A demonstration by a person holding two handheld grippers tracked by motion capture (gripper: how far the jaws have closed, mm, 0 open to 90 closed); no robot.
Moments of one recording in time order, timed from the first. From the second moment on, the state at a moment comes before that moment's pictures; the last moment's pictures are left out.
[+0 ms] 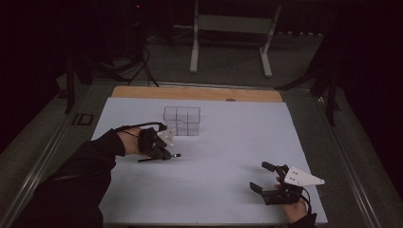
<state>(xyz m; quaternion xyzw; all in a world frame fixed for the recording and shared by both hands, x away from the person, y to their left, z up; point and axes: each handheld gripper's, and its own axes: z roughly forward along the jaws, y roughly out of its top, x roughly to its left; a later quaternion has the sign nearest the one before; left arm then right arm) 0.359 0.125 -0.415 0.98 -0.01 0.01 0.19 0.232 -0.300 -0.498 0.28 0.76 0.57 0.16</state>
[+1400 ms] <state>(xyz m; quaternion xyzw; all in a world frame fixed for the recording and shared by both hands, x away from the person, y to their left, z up) 0.354 0.129 -0.365 0.90 0.15 0.15 0.38 0.231 -0.301 -0.497 0.28 0.75 0.57 0.16</state>
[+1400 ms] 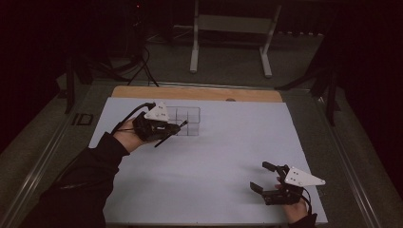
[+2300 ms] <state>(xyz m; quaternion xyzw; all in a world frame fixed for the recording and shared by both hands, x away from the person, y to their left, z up) 0.357 0.119 -0.335 0.81 0.22 0.22 0.50 0.232 -0.301 -0.497 0.28 0.75 0.57 0.16</state>
